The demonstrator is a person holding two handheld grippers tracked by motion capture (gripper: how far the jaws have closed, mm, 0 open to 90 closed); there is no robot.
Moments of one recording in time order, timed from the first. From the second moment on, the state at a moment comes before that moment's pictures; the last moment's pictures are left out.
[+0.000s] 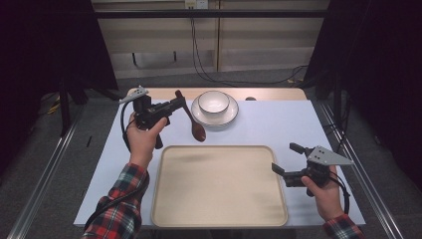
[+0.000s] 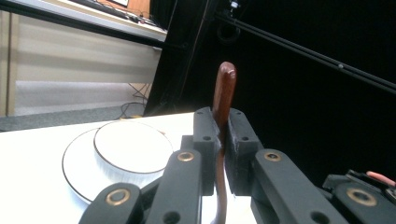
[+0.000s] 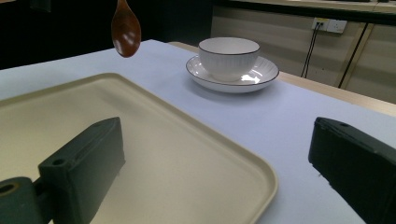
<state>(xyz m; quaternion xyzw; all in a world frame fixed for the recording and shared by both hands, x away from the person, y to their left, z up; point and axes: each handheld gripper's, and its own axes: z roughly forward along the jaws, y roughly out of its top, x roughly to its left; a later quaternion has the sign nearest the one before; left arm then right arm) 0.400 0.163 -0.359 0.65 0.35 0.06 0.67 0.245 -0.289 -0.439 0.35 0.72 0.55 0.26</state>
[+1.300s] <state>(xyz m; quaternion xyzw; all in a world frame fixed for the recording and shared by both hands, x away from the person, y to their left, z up) 0.361 0.151 -0.369 0.71 0.31 0.00 0.64 0.245 -0.288 -0.440 0.35 0.72 0.54 0.26</state>
